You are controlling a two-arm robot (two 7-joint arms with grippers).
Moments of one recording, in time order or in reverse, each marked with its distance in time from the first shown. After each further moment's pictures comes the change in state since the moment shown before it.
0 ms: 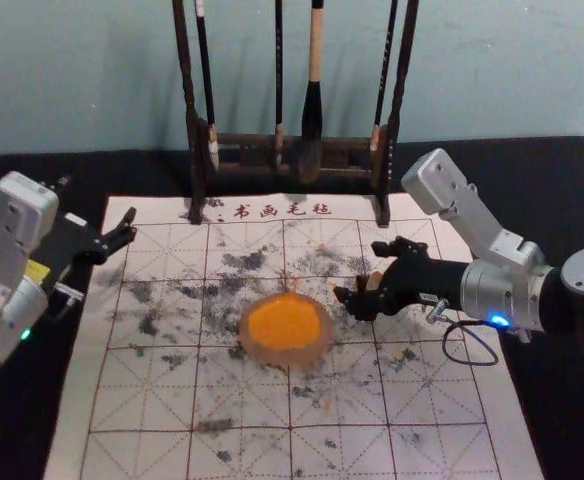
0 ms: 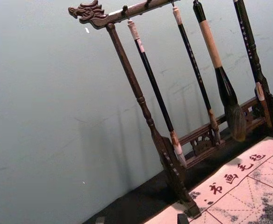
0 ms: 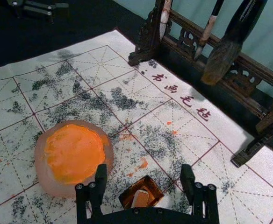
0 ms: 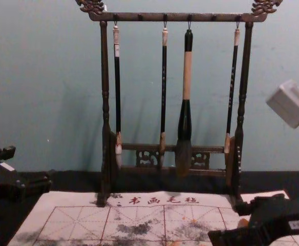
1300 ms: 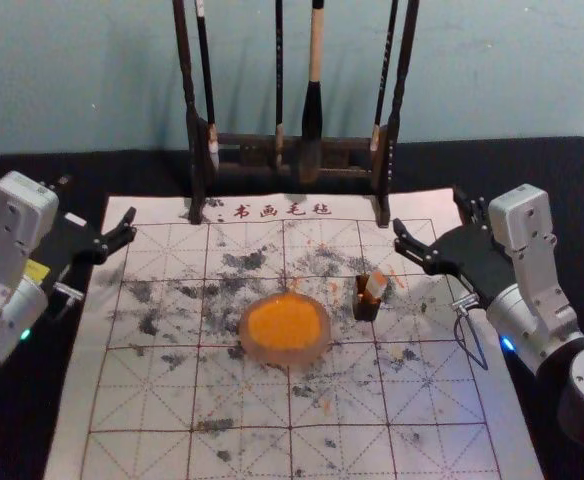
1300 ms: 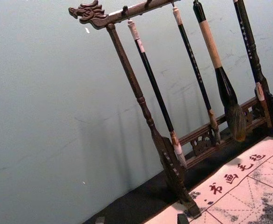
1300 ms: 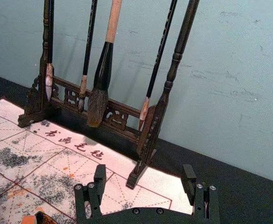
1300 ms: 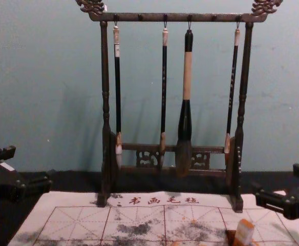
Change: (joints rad) left arm 0.000 0.000 0.000 0.000 0.000 0.000 0.000; right arm -0.219 -0.173 0.208 0.114 -0.157 -0.564 -0.404
